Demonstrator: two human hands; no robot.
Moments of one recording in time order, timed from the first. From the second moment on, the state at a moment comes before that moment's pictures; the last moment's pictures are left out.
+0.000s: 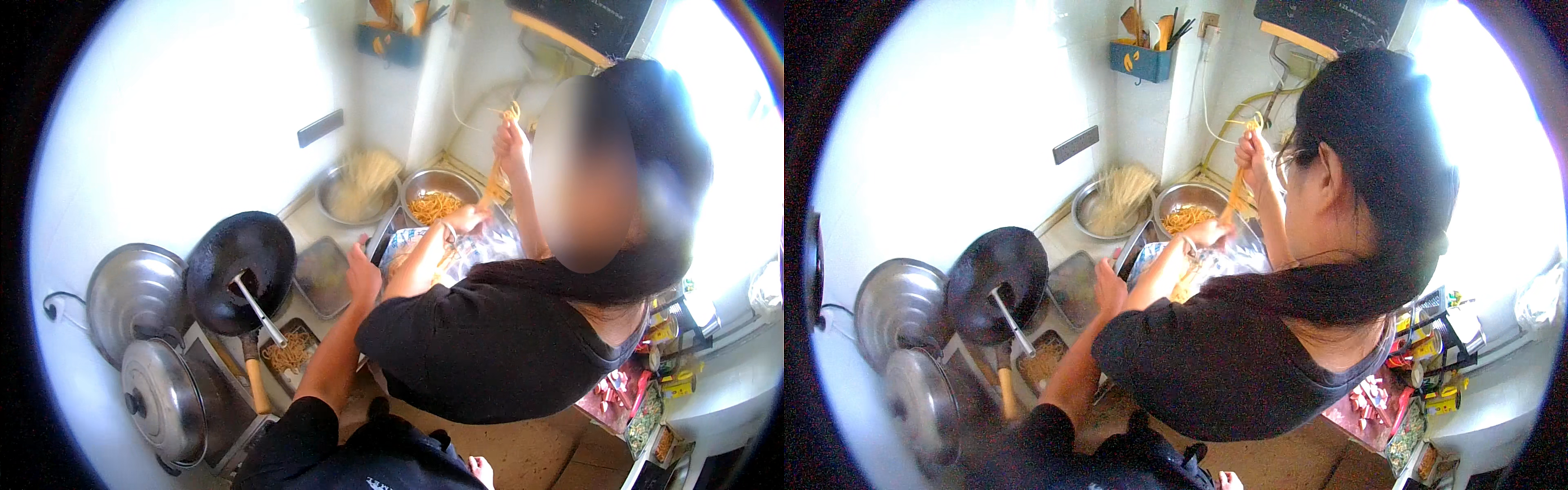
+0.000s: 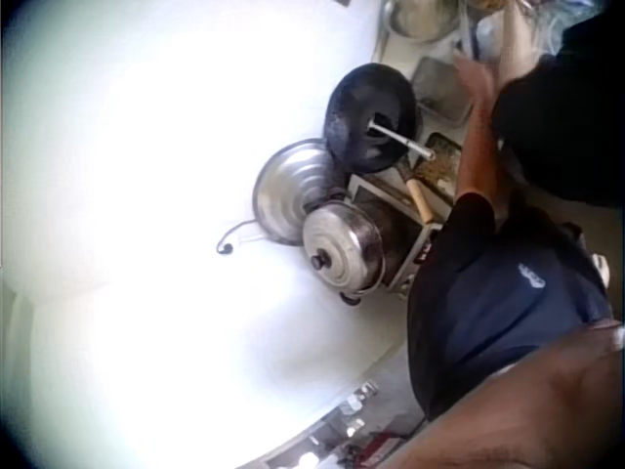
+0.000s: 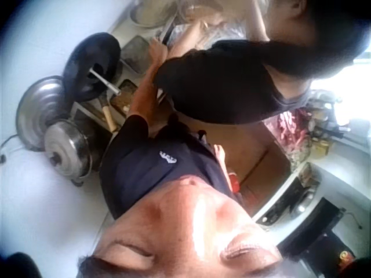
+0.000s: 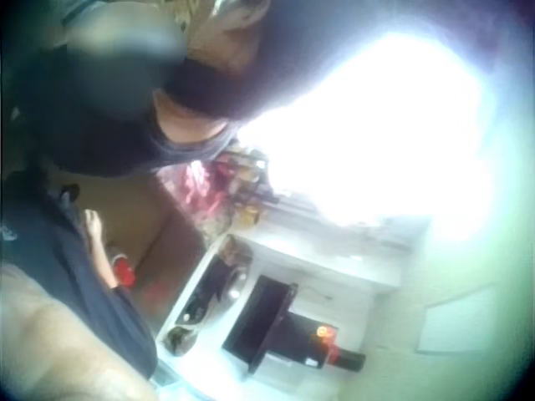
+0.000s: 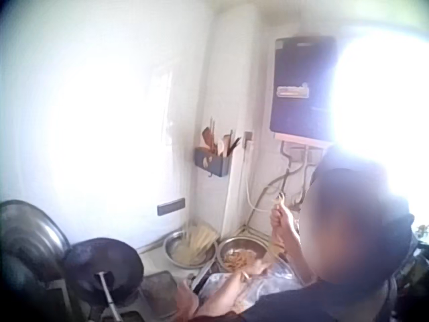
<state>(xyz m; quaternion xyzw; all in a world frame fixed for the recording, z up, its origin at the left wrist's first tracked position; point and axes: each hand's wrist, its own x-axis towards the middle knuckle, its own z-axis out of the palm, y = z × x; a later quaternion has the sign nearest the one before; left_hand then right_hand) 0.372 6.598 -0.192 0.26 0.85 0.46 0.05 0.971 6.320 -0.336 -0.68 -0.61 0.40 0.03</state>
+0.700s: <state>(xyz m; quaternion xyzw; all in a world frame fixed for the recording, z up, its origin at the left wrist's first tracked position) 0.288 6.570 -0.086 0.37 0.79 0.43 -0.24 0.976 6.300 -0.356 -0.69 -0.58 0.43 0.05</state>
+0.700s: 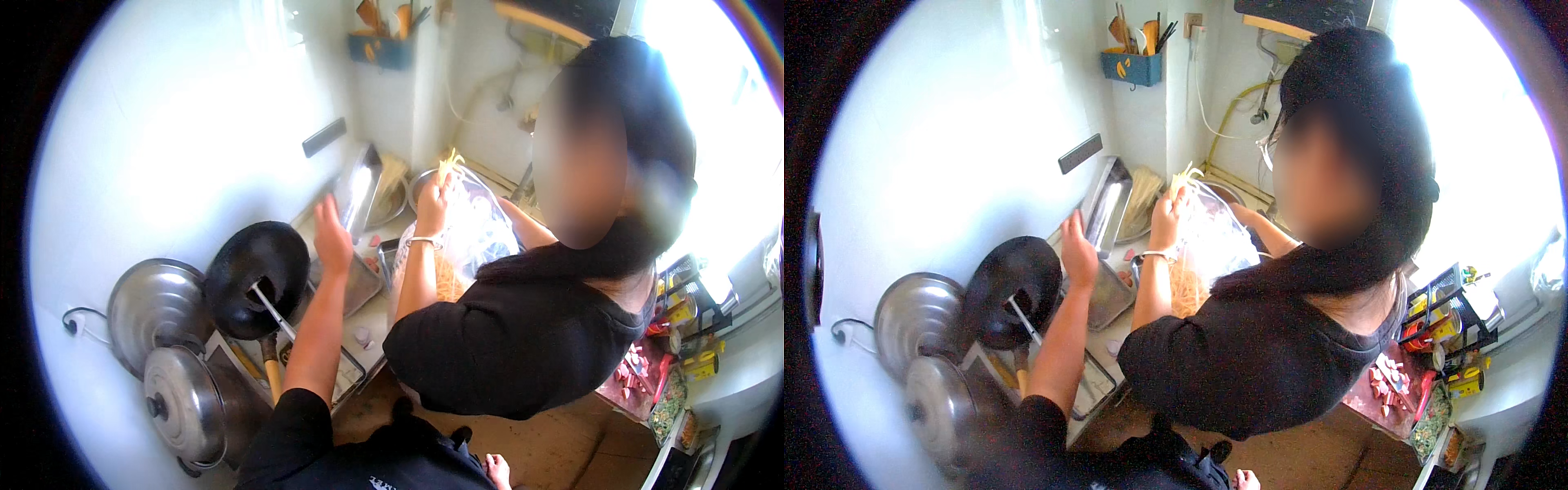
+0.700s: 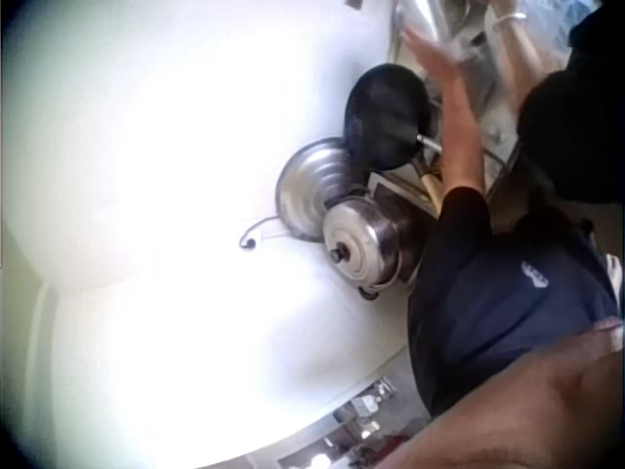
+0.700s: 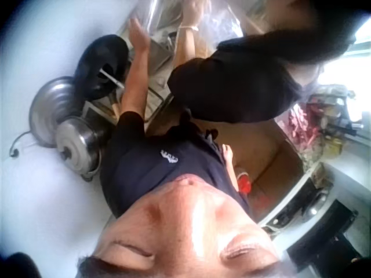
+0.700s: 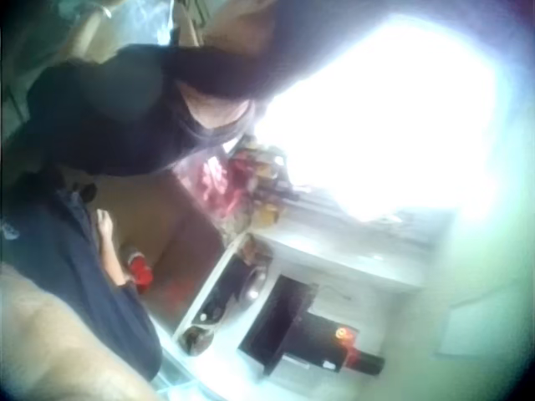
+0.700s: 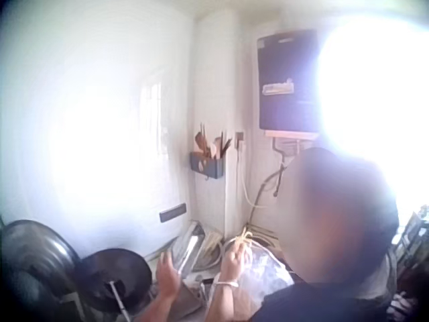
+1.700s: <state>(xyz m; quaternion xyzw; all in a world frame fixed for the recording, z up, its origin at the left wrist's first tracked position) 0.695 6.435 0.279 0.44 0.13 0.70 0.54 1.238 6.284 -0.366 -0.80 -0.40 0.44 0.06</state>
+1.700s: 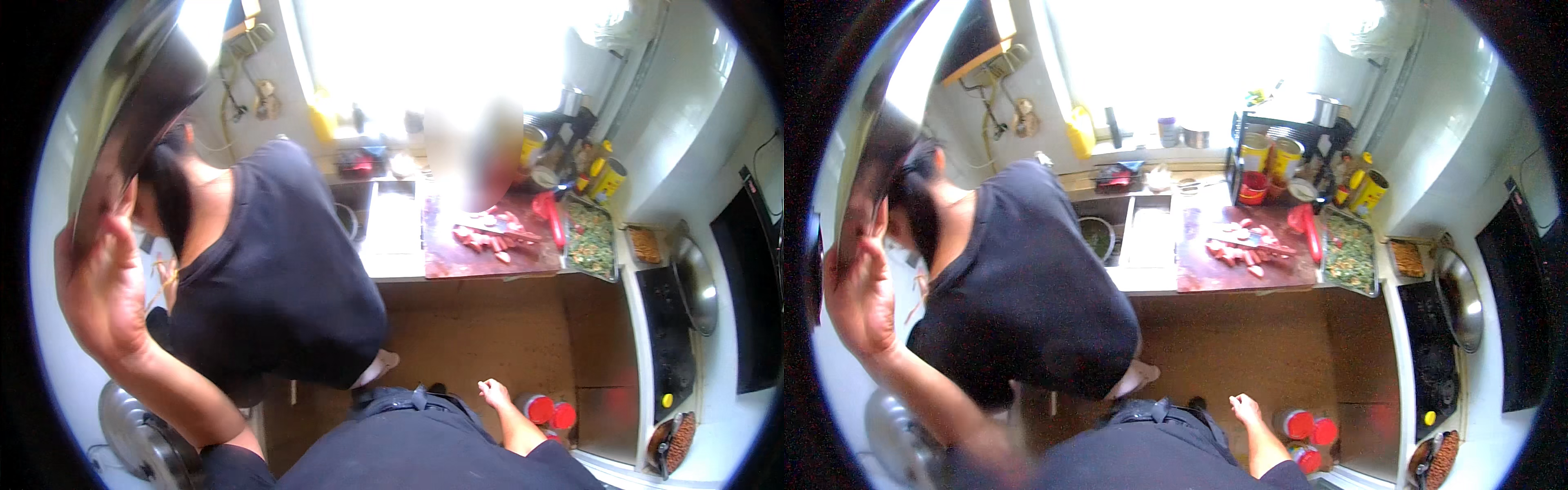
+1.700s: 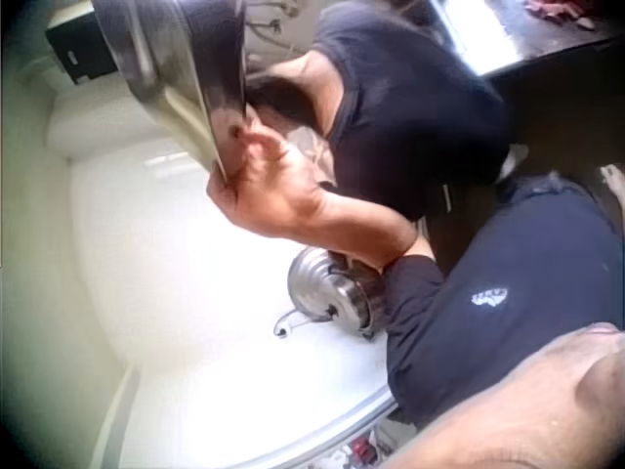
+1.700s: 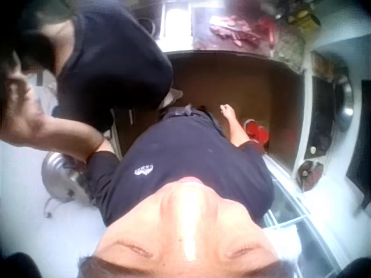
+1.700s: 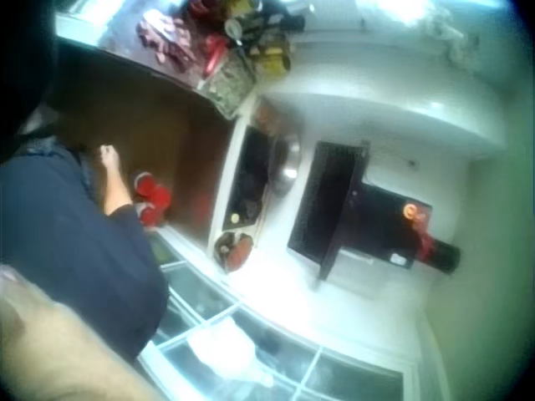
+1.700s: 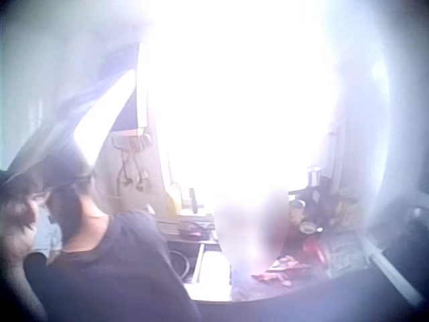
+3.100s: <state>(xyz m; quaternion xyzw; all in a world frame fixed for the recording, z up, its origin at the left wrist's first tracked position) 0.909 6.827 -0.276 0.36 0.59 0.42 0.59 1.378 6.634 -0.230 -0.81 -0.52 0.05 0.28</state>
